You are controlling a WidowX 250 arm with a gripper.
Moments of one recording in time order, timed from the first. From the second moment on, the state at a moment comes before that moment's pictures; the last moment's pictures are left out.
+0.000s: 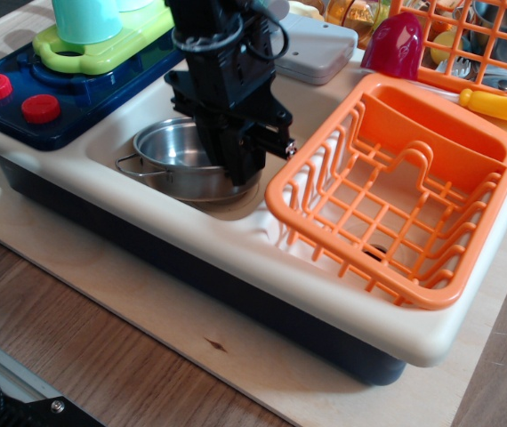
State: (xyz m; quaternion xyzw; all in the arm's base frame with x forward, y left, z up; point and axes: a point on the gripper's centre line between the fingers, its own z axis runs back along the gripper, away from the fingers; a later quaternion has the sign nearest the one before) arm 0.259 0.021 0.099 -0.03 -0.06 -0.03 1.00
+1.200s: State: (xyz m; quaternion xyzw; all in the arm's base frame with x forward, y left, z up) arm 0.270 -0.062 0.176 0.02 -0.07 -0.01 1.00
